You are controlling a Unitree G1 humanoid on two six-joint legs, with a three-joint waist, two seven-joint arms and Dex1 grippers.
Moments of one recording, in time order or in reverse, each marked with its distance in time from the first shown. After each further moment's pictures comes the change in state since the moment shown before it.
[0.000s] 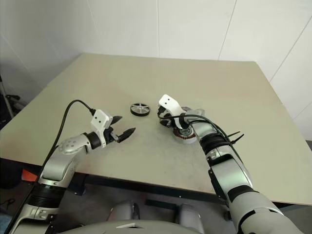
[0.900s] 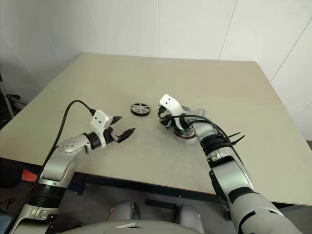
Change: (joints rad) left arm 0.000 0.000 0.000 0.007 0.006 -0.006 0.000; right arm 0.044 -0.004 -0.027 -0.120 0.034 0.084 0.025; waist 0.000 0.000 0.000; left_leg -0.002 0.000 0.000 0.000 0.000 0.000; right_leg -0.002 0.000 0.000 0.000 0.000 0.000
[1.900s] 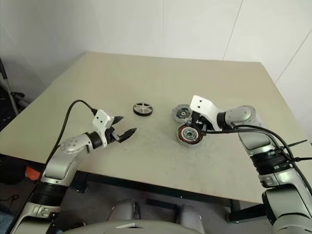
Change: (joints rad) left arm -0.017 -0.011 -0.007 0.032 0.002 -0.012 -0.021; right arm 0.265 -0.480 -0.034 -0.583 0.085 0.079 0.252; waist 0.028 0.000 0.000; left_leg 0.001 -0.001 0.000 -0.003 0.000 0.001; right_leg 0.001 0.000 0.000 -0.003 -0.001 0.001
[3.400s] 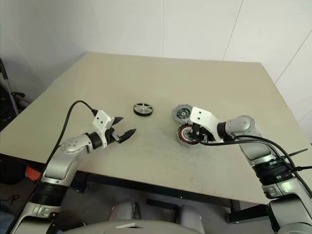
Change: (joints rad) left arm 0.000 -0.001 0.000 0.011 0.018 -0.007 -0.004; right arm 0.081 -0.021 0.006 -0.018 -0.010 -0.048 -0.005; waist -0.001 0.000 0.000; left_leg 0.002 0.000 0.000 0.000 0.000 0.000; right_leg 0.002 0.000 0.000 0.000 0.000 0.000
